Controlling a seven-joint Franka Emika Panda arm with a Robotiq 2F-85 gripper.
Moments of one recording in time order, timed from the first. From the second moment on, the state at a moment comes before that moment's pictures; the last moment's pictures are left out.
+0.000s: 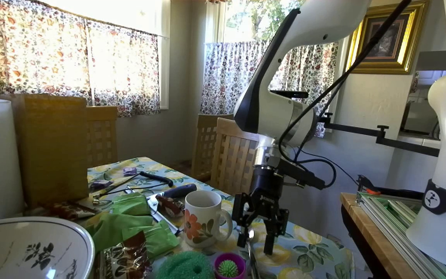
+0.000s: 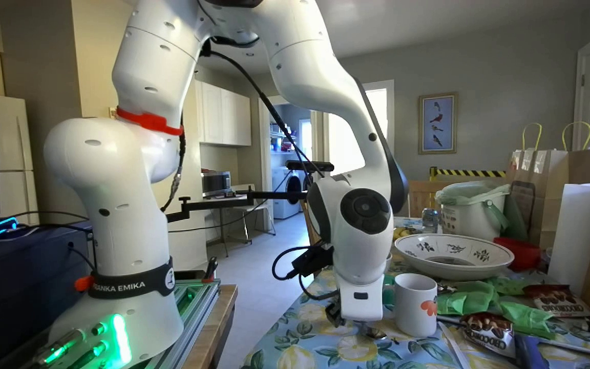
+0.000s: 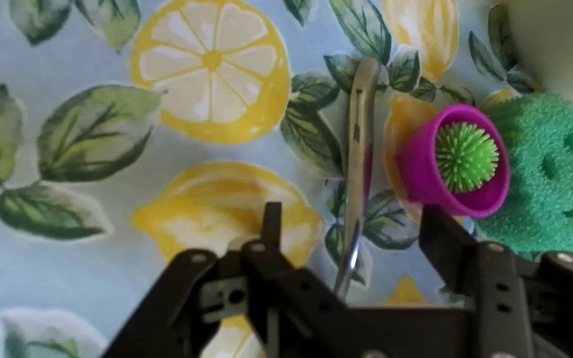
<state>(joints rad) 0.00 0.38 -0.05 -2.52 1.36 2.46 -0.36</state>
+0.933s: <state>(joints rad) 0.20 0.14 -0.24 -2.62 0.45 2.56 0.54</state>
